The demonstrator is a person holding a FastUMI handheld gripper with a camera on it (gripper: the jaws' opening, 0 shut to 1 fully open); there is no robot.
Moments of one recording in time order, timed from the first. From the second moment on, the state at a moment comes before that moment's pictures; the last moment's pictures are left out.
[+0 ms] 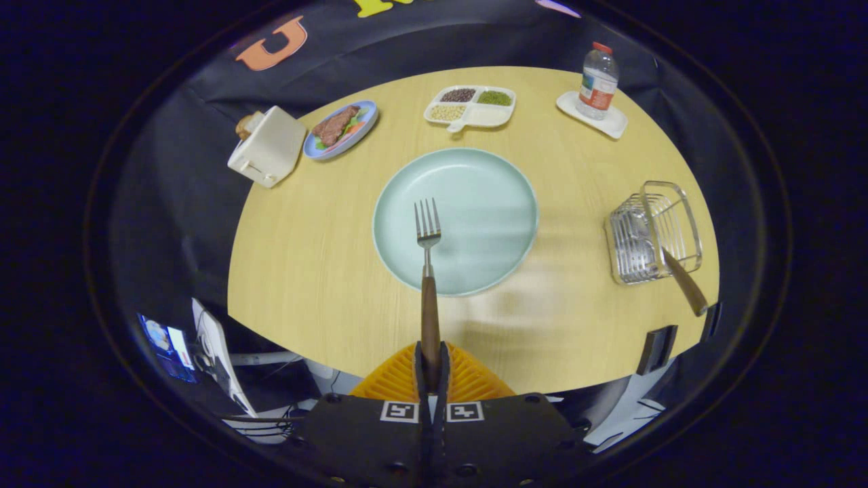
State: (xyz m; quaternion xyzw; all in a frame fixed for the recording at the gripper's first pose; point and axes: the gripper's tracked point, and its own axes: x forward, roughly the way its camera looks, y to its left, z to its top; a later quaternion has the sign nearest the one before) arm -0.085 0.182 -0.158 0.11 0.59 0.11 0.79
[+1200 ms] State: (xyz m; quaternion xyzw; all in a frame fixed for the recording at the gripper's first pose) arm -0.084 -0.021 -0.136 0.16 0.61 -0.01 0.78
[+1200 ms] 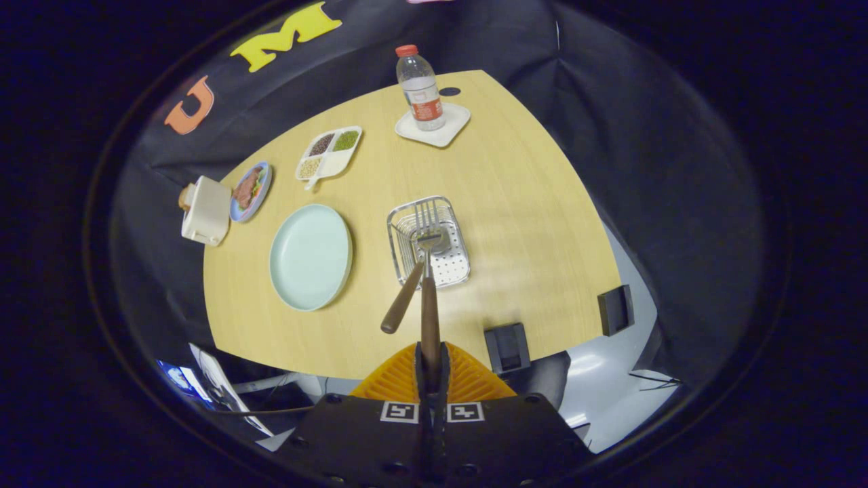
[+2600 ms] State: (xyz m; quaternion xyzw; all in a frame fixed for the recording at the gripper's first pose) arm -0.016 0.055 0.058 0.08 -0.02 0.03 1.00
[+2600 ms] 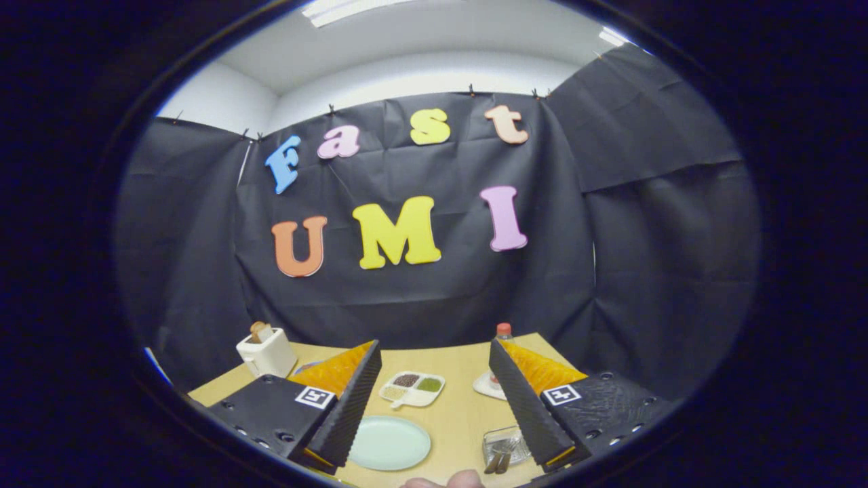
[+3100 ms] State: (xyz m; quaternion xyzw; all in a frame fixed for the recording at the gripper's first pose) arm -0.021 0.073 0.037 0.05 -0.04 0.04 1.00
